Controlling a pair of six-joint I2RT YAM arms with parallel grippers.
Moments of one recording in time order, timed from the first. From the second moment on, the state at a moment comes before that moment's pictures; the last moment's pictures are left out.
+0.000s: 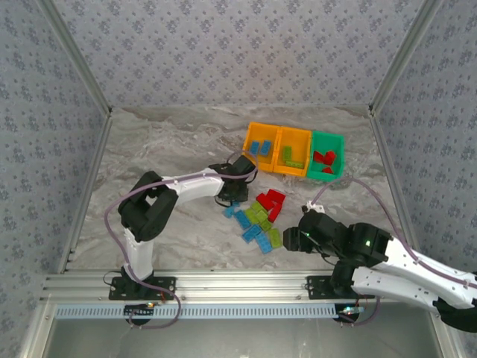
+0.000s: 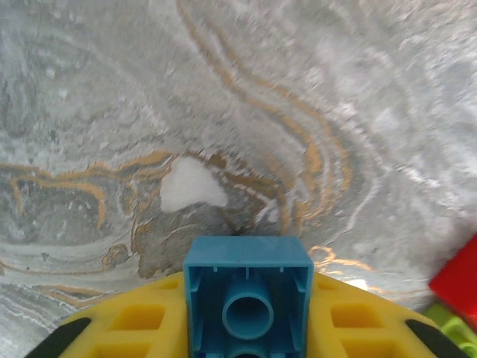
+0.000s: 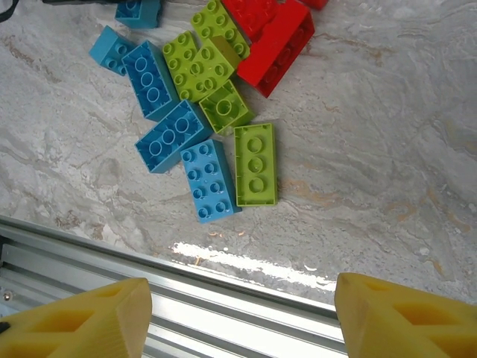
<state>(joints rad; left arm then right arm) -0.82 1.95 1.32 -0.56 -0.14 -0.70 1.11 0.67 0.76 -1.08 0.21 0.98</state>
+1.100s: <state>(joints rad) -0.77 2.48 2.44 -0.76 -0.27 -0.31 1.14 0.61 0.80 -1.01 0.42 0.98</state>
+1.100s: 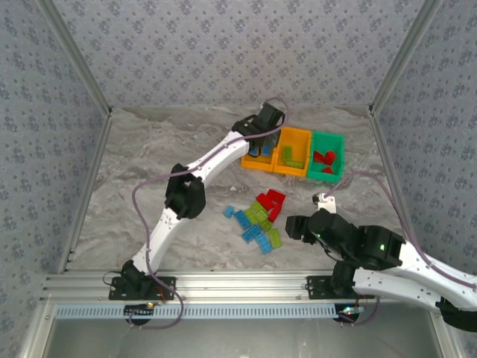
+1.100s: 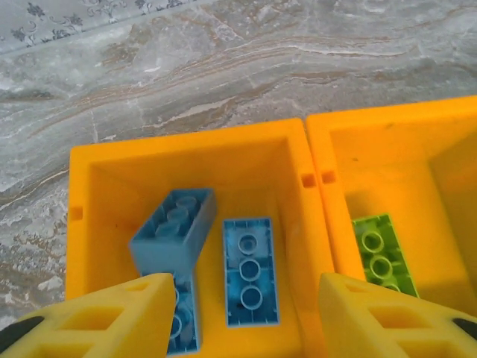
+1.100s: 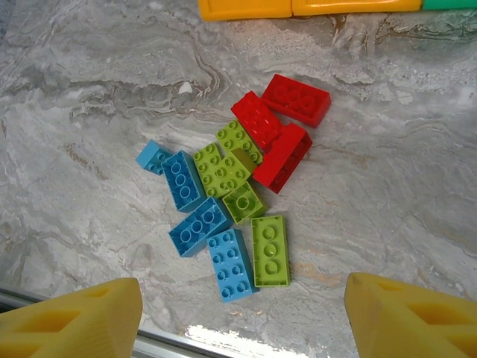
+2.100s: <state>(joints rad) -0.95 0.90 0.83 -0.60 0.15 0.52 0.96 1.20 0.59 -0.58 0.15 0.93</state>
